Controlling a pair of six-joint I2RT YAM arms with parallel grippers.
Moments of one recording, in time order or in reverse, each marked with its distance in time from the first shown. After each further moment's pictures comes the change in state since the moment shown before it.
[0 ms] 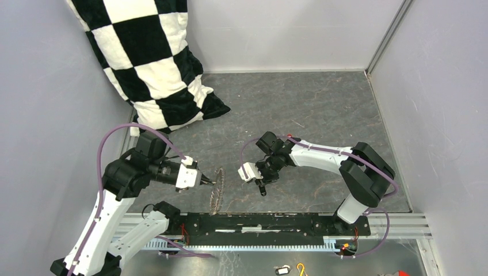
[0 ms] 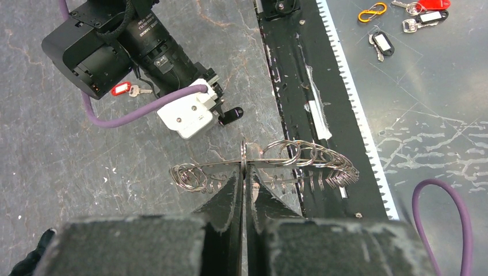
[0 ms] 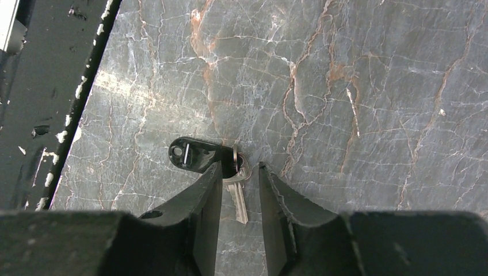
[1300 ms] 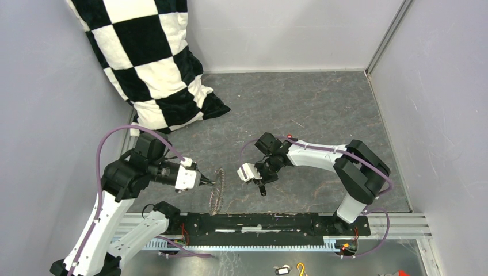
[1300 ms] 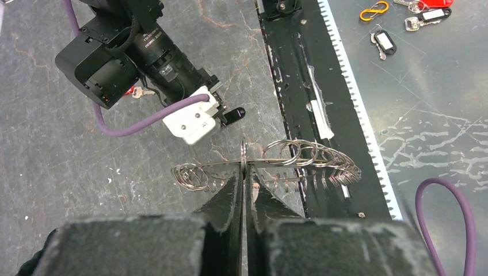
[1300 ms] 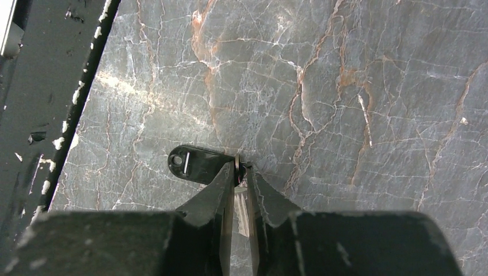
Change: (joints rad) left arm 0.000 -0.009 0.000 0.000 -0.001 0.010; right arm 0.000 0.042 0.000 0.016 -0.019 0.004
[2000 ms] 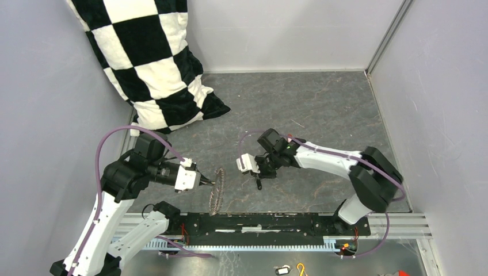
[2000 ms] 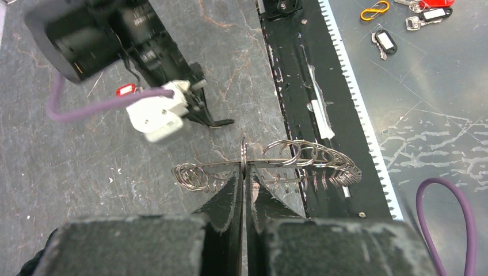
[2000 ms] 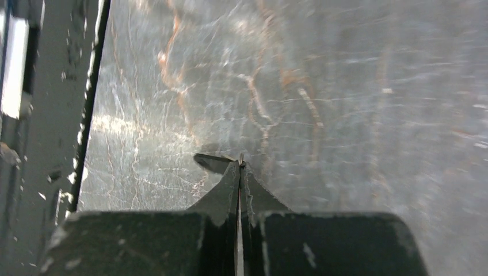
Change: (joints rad) left arm 0.000 -0.004 0.000 0.000 -0.002 0.001; right arm 0.000 -0.071 -0.015 0.075 0.029 0.193
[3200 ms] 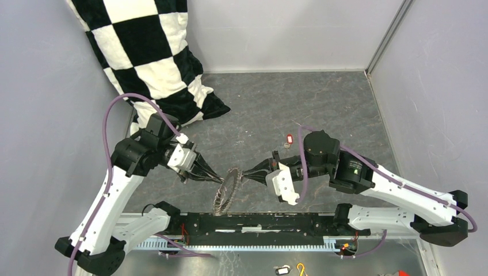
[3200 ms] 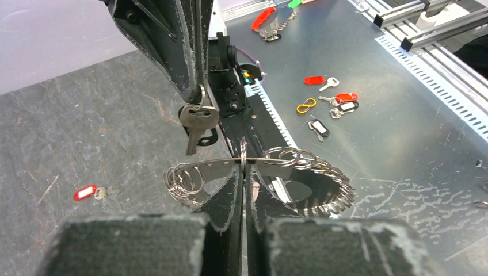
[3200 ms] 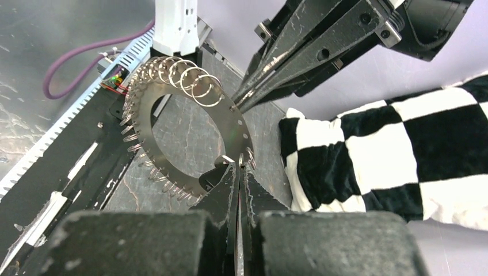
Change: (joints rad) left arm 0.000 0.201 0.130 -0.007 0.386 -0.007; right arm 0.316 -0.639 0.200 0.116 0.042 0.098
